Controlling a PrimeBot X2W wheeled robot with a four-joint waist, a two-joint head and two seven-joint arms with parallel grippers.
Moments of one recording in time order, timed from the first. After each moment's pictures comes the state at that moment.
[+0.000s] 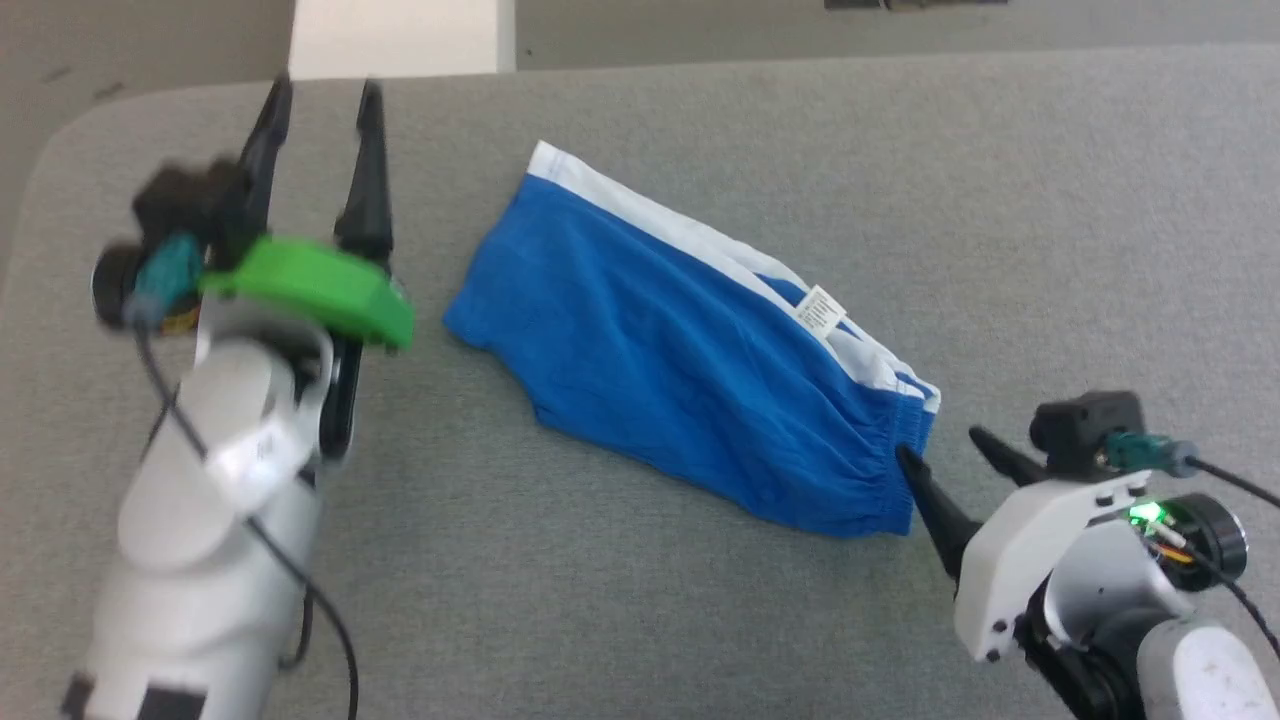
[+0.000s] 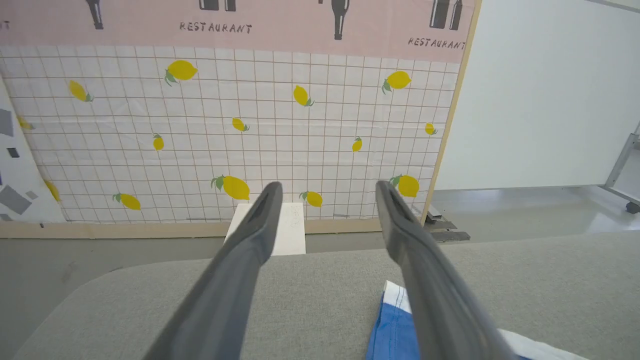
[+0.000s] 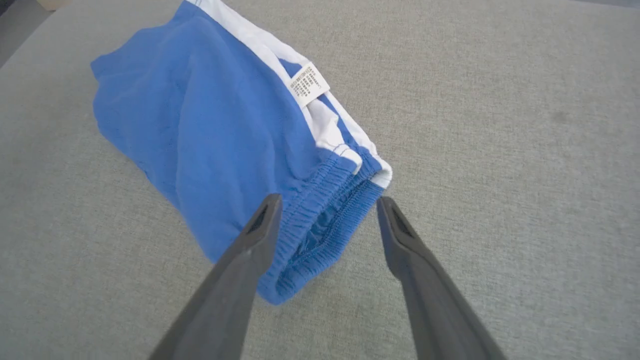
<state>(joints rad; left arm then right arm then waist) -0.68 0.30 -0.31 0.39 -0.46 0.04 -0.26 -0.06 -0.07 0.06 -0.23 0.19 0.13 0.61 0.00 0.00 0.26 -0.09</state>
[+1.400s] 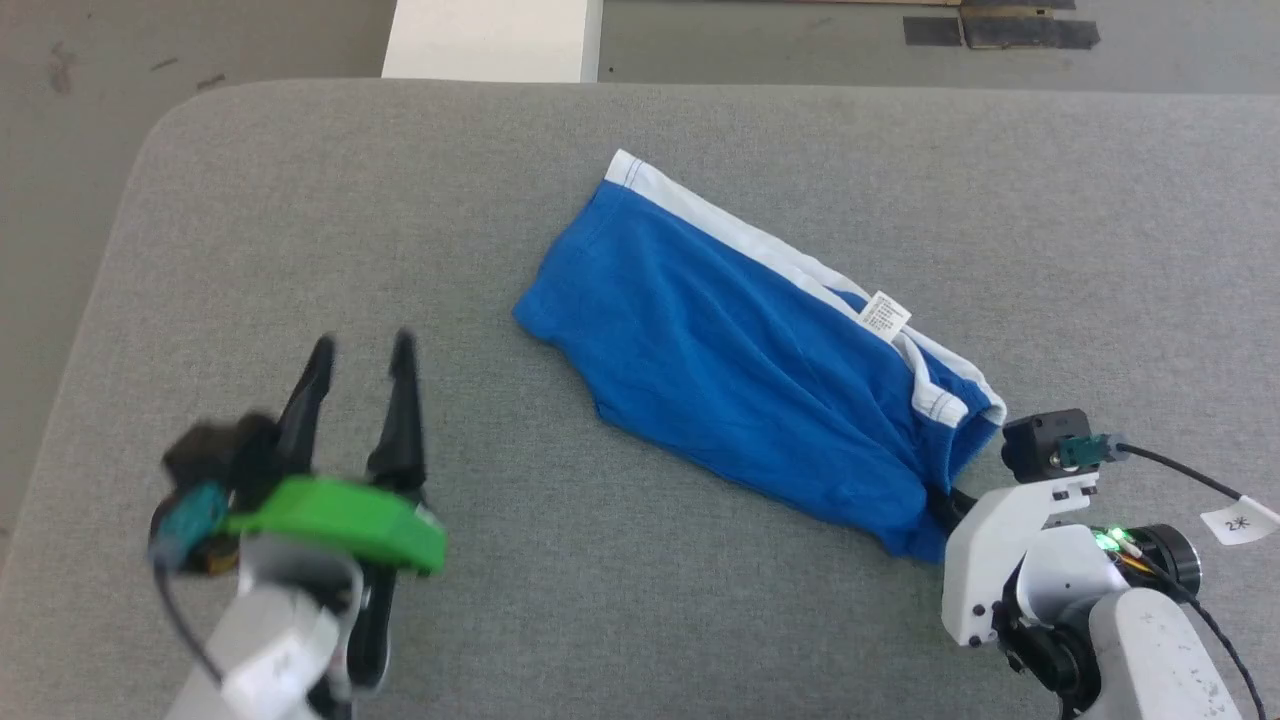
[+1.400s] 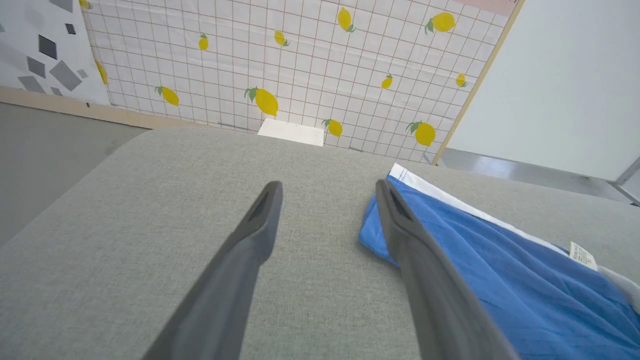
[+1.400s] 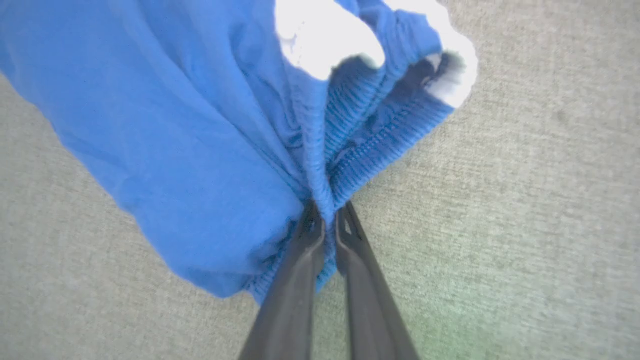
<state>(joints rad) -0.16 0.28 -0.24 -0.04 -0.50 0.13 -0.14 -0.17 -0.05 0.02 0.19 0.16 0.13 0.55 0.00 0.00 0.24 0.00</state>
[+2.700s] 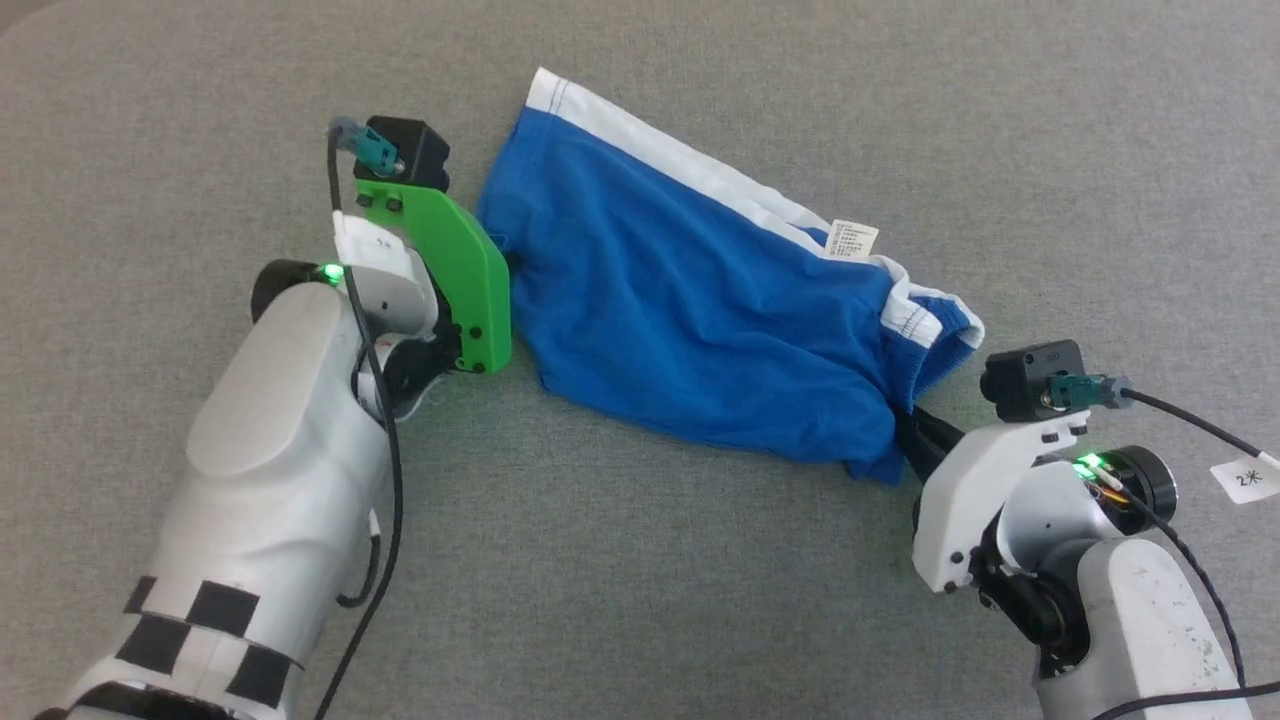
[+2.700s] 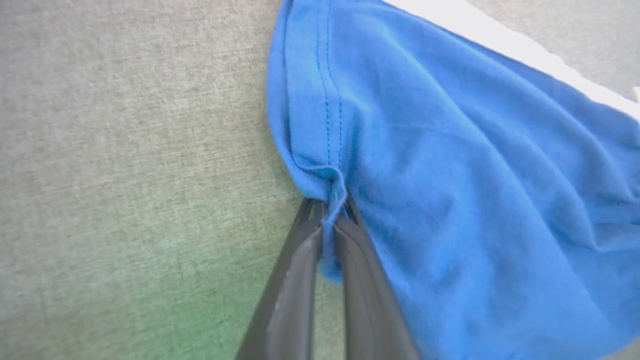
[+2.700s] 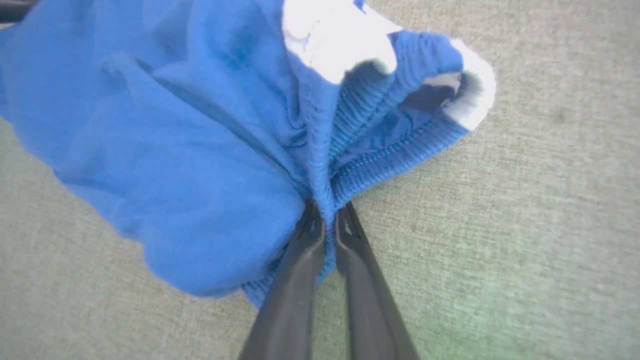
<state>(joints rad) -0.83 0.23 -0.45 0.59 -0.66 -0.09 0.57 -0.23 -0.04 0.06 0.07 0.20 0.14 0.55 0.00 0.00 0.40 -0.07</state>
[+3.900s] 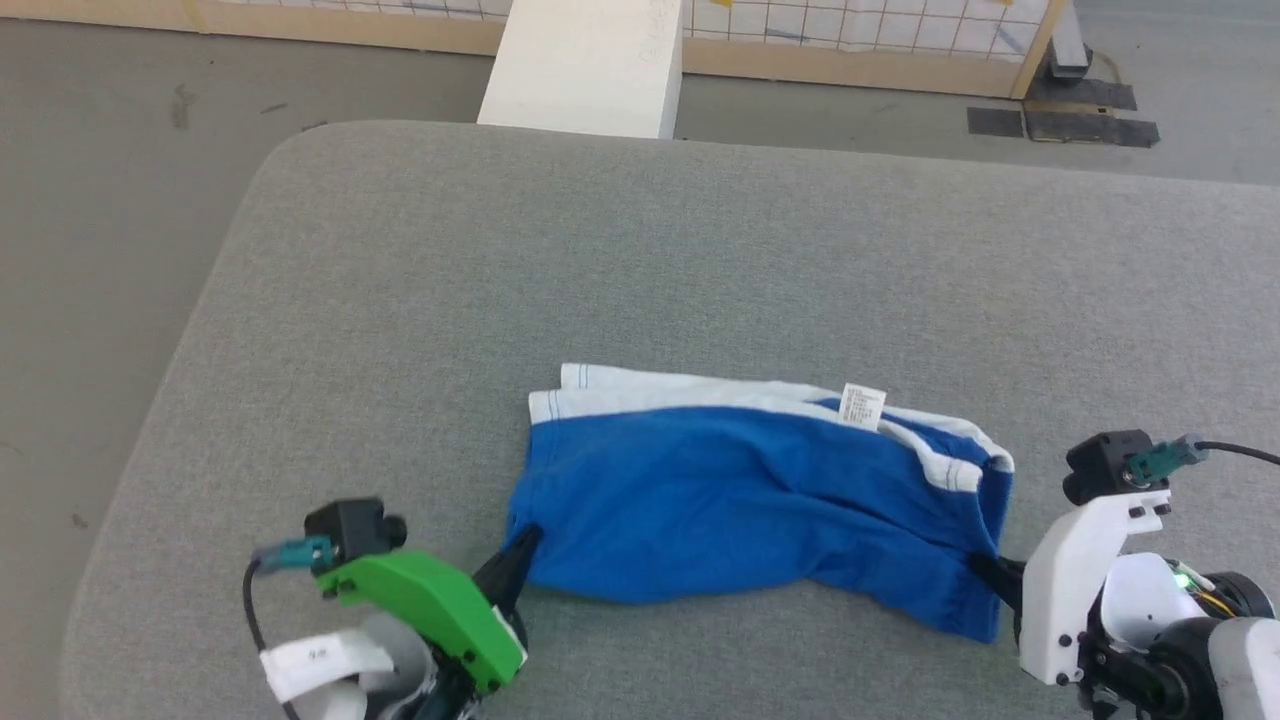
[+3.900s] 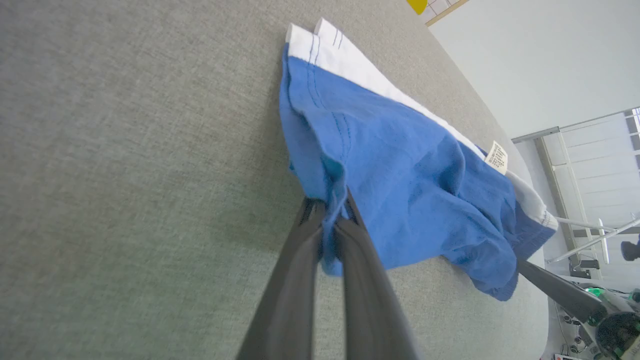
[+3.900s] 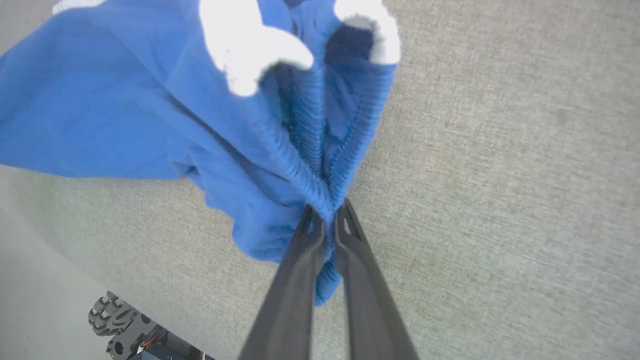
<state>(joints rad) -0.06 0.16 -0.26 0.05 -0.92 0.08 0.33 -0.07 -0.18 -0.01 -0.02 0.43 0.13 0.89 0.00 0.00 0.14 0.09</state>
